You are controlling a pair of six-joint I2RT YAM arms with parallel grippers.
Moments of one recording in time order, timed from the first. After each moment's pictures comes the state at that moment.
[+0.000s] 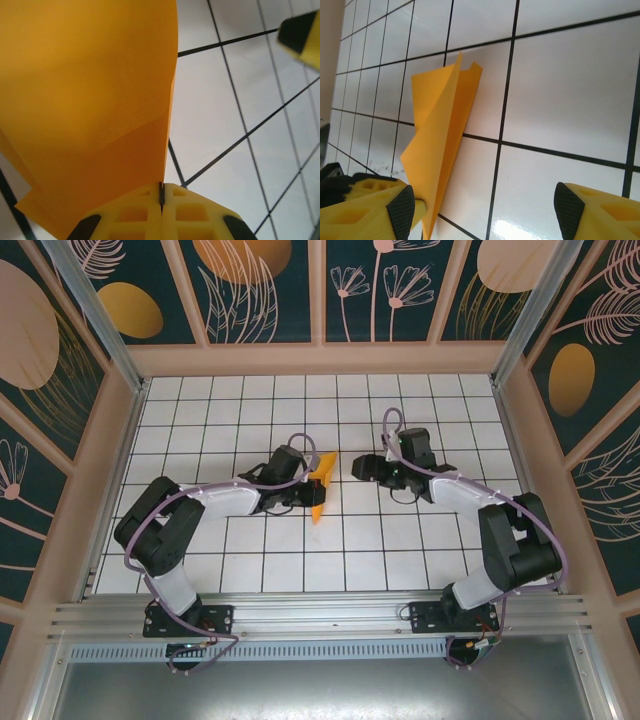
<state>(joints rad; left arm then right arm) -0.66 1.75 0.89 0.05 0.40 -0.61 0.36 1.52 0.78 -0.04 -0.47 0.52</state>
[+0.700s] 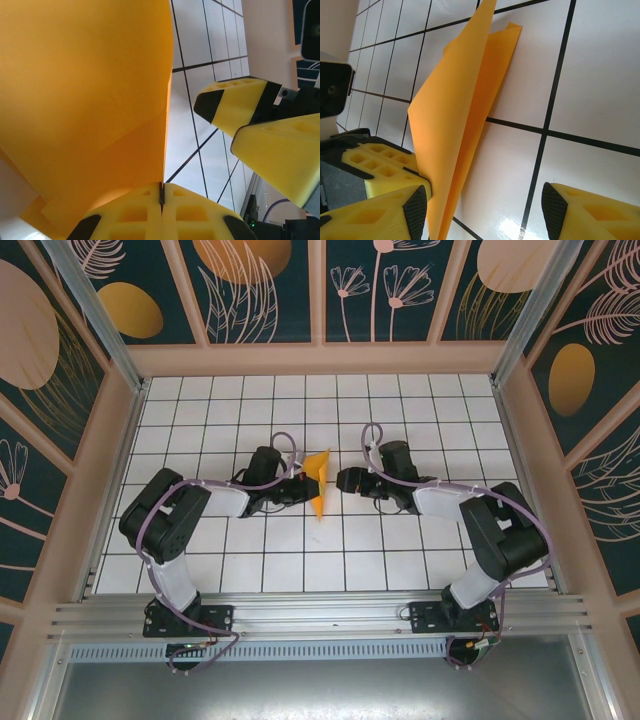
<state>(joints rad) -0.53 1.82 0.76 0.44 0.67 -0.82 0.48 1.61 0.71 0.20 -0.46 0.59</state>
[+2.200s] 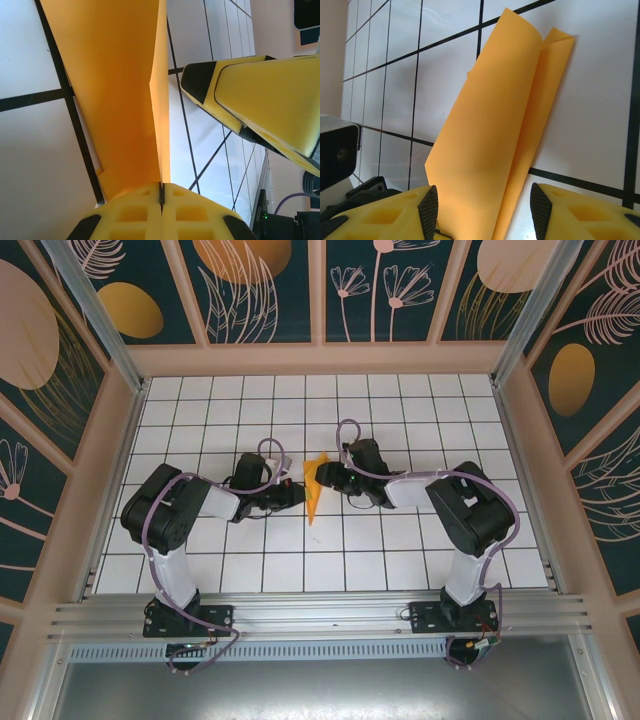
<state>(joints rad) -0.44 1.88 0.67 0.54 0.75 -0.75 0.61 1.83 0.86 0.28 -0.32 0.82</state>
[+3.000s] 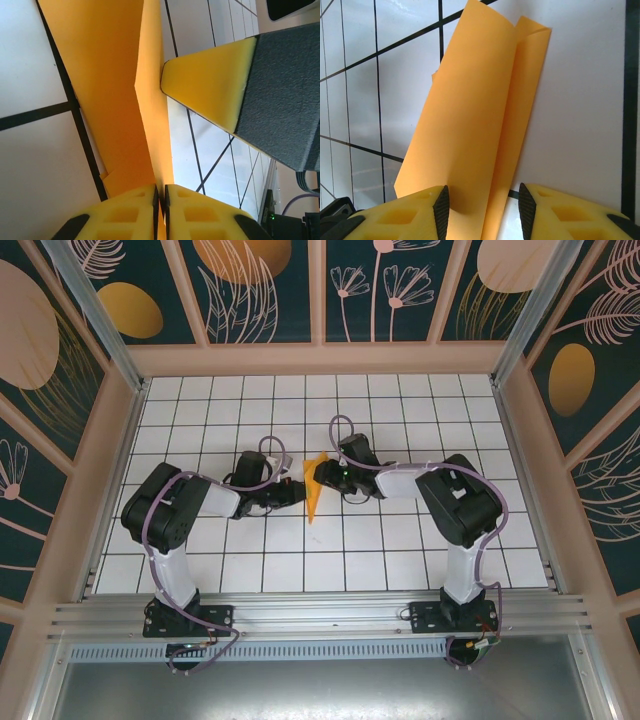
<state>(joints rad) -0.43 1.88 0.70 0.48 0.75 -0.71 0.62 1.92 1.00 0.12 -0.28 0.84</state>
